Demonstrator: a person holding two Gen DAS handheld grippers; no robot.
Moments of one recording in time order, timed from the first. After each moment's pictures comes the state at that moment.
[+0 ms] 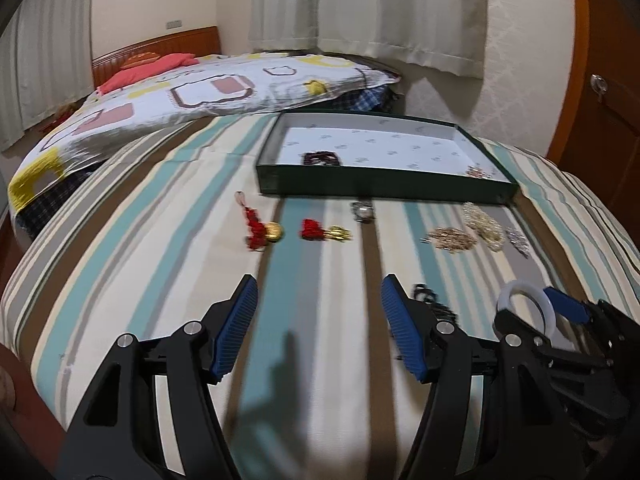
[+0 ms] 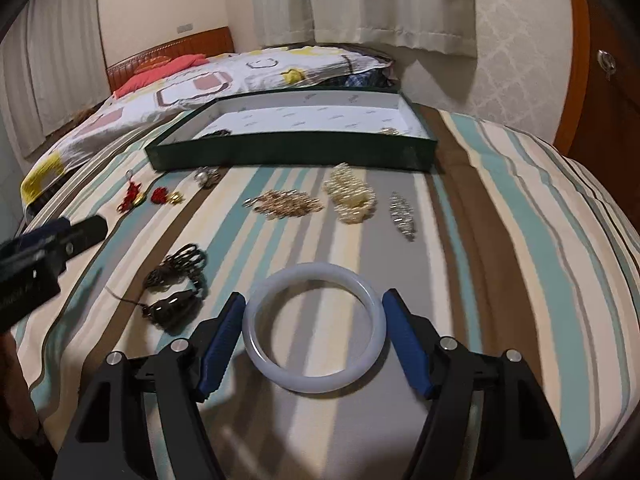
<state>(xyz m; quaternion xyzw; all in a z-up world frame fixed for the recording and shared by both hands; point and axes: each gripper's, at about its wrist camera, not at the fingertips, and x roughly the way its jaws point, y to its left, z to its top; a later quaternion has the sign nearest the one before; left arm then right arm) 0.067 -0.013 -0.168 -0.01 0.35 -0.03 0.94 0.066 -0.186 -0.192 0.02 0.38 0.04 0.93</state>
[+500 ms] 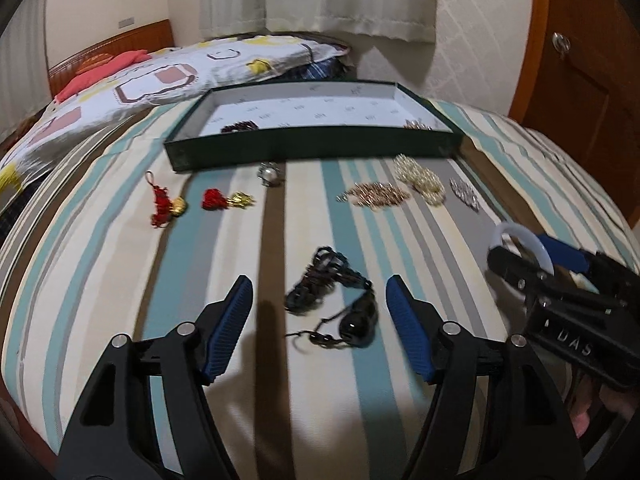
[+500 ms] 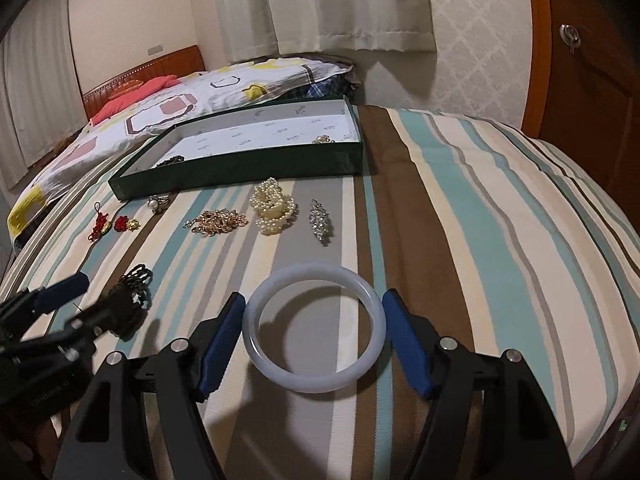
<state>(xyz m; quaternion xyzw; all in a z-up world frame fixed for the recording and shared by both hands) 0.066 -0.069 -0.194 0.03 0.39 -0.10 0.92 0.062 -0.229 -0.189 0.05 0.36 0.01 0.93</state>
